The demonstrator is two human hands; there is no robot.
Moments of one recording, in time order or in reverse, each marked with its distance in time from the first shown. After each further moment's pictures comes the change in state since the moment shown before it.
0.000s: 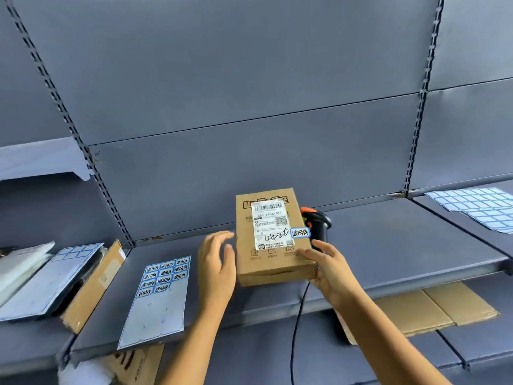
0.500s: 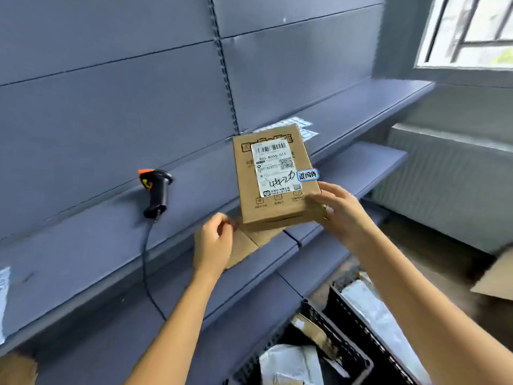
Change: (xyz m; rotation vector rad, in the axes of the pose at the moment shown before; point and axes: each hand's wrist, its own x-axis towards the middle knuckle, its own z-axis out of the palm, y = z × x) left_hand -0.167 0.172 0.135 -0.159 -0.678 -0.101; right_hand -0.192 -0.071 -0.260 0.049 0.335 -0.228
